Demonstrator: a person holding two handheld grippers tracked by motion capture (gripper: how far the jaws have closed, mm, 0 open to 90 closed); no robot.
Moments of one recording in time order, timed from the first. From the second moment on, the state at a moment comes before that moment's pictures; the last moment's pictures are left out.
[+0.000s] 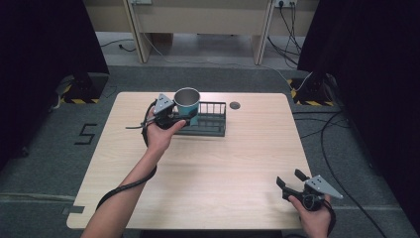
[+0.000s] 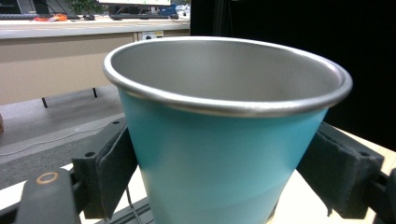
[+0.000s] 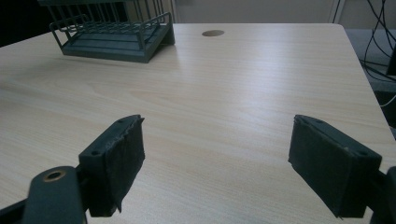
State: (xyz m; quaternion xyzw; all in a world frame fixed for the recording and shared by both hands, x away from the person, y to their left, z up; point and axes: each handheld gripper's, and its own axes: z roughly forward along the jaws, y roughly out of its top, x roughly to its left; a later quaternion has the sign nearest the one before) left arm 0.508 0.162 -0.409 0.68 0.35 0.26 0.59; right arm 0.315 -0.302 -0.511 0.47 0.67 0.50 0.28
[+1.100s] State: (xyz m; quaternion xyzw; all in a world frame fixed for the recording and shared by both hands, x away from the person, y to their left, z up) left arm 0.548 0.151 -0.406 0.67 0.39 0.27 0.57; right arm 0.315 -0.302 -0.511 0.47 0.67 0.50 0.28
